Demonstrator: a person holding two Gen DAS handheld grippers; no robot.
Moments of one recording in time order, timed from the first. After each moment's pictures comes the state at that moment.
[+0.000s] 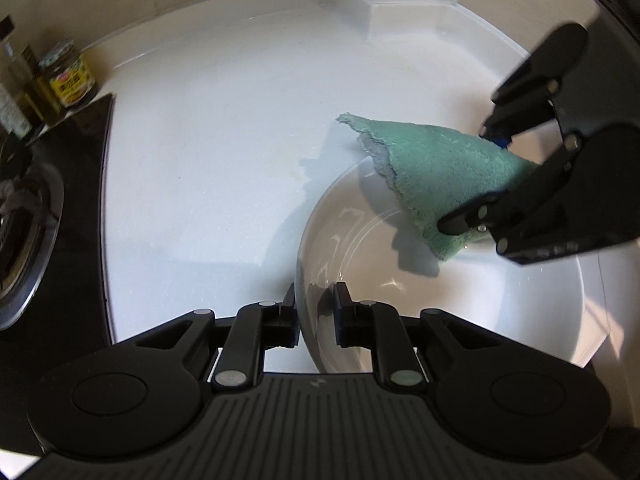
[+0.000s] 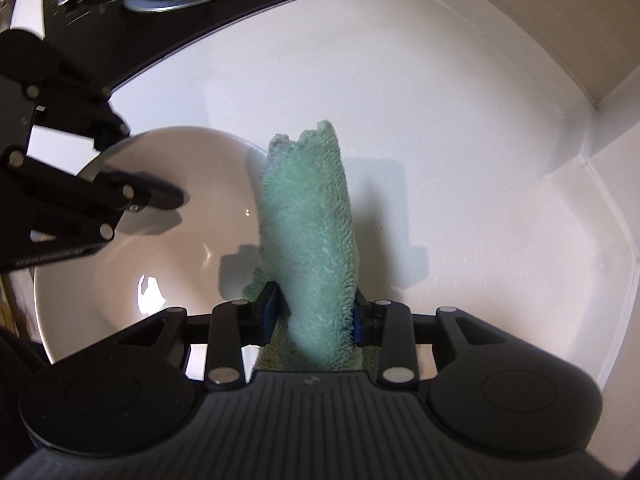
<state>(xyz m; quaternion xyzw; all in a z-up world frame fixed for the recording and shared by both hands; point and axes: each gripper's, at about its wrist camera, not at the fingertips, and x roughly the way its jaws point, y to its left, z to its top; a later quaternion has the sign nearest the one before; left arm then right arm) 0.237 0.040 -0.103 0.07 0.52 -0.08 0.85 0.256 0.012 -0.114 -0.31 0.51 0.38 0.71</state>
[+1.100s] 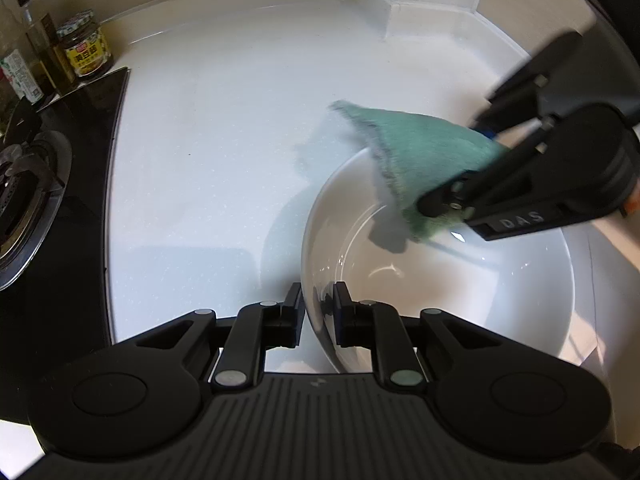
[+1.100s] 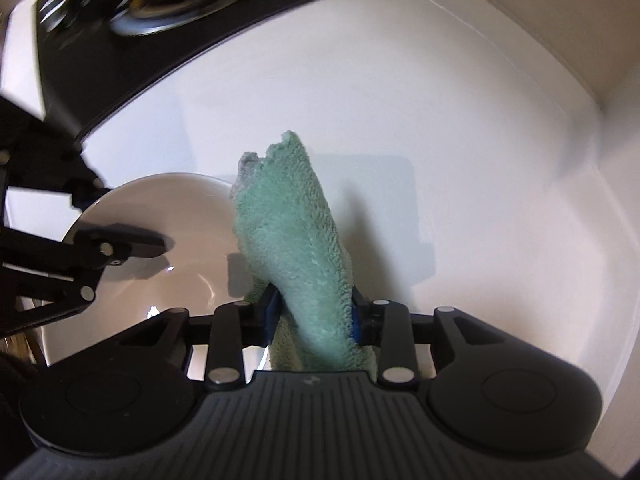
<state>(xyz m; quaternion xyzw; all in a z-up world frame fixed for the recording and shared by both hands) 0.248 0.023 -0.103 0.02 0.53 -0.05 0.84 0.262 -0.025 -0.098 -0.26 0.52 0.35 0.73</state>
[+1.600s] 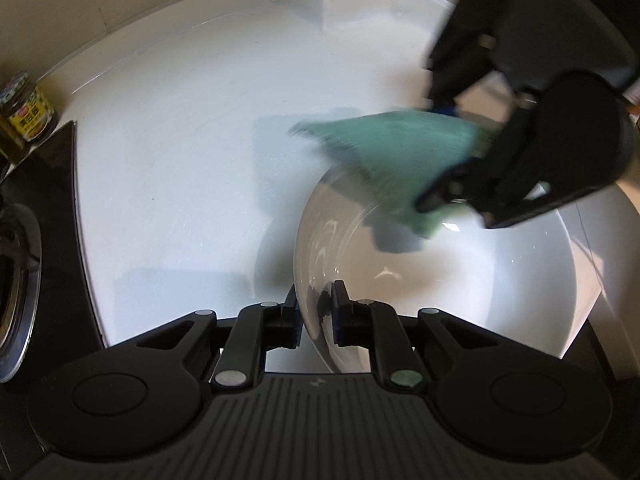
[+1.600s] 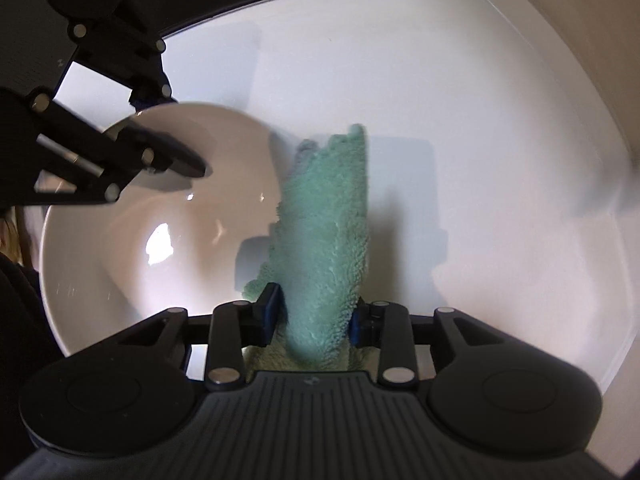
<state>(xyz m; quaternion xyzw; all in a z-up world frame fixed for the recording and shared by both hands) 0.266 0.012 -0.098 0.10 0.53 -0.14 0.83 0.261 -0.016 -0.085 -0.41 0.48 0.43 0.64</state>
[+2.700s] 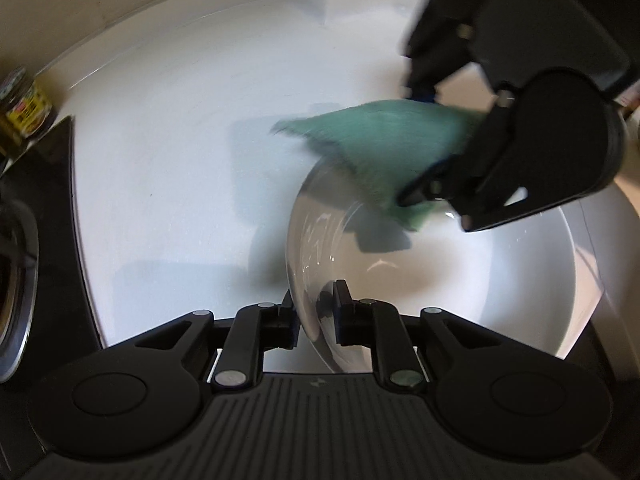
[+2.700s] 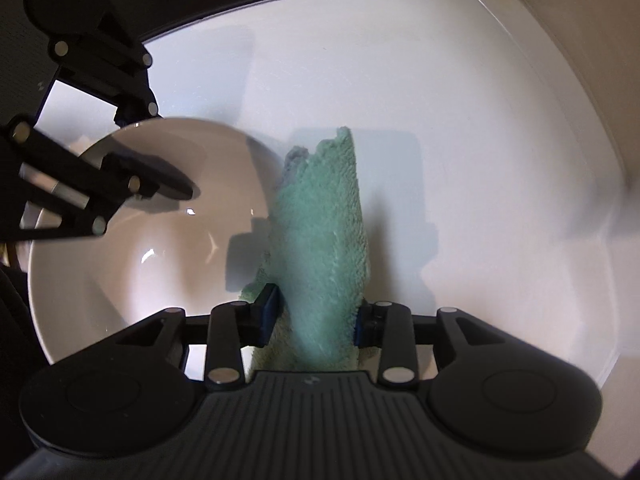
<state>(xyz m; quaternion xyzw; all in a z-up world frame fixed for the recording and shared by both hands) 0.255 0.017 -0.095 0.10 0.54 -0.14 0.82 0.261 -0.037 -0.060 -0.45 0.47 0.43 0.63</state>
